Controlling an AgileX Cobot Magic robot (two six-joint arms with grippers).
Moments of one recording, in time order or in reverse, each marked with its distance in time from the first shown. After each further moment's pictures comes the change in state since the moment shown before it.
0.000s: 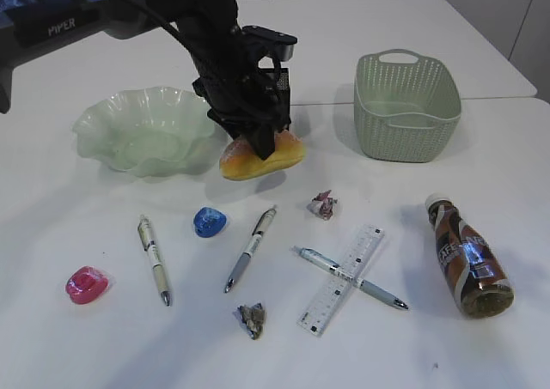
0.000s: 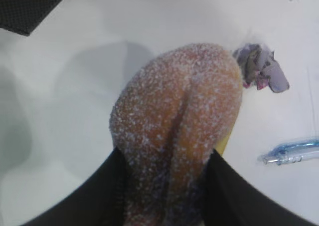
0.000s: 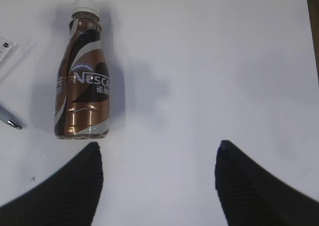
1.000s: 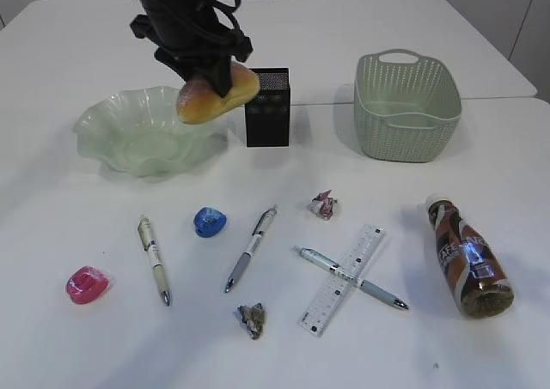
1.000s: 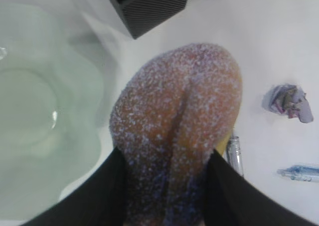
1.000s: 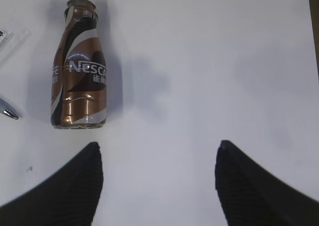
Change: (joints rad) left arm 0.065 -0.143 -0.002 0.122 0.021 -0.230; right arm 0.000 0.000 0.000 0.000 0.031 0.000
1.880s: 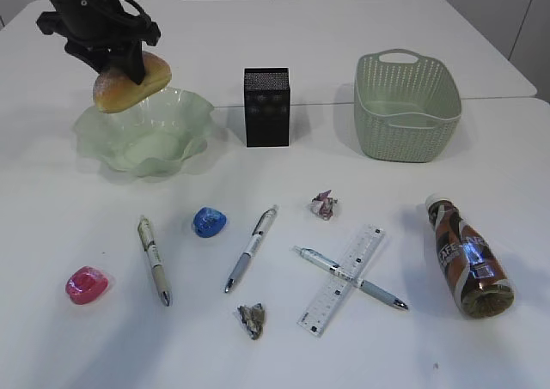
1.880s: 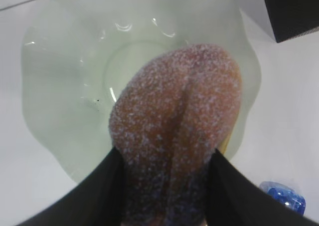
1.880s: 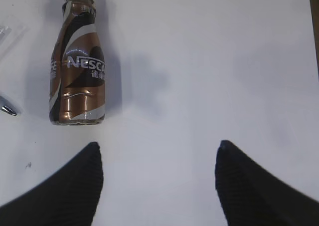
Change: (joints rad) left arm 0.230 0.006 0.000 0.008 0.004 -0.005; right arm 0.000 0.000 0.000 0.000 0.015 0.000
